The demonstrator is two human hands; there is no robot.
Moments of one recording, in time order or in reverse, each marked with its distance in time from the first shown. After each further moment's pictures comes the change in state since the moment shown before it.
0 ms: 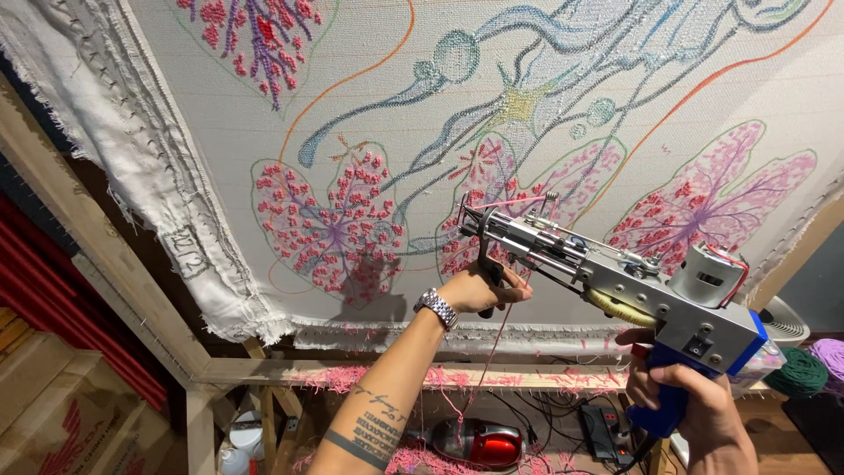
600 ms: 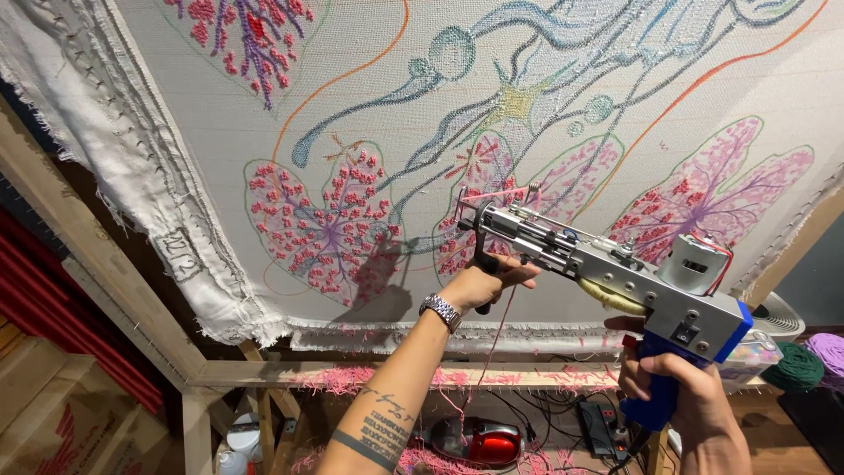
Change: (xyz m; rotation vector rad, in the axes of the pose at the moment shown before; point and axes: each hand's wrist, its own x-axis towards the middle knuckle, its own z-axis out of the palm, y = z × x) left_hand 0.033 -0.039 0.014 -0.622 -0.042 0.158; right_hand 0.020 0.028 -0.032 0.065 -0.004 0.046
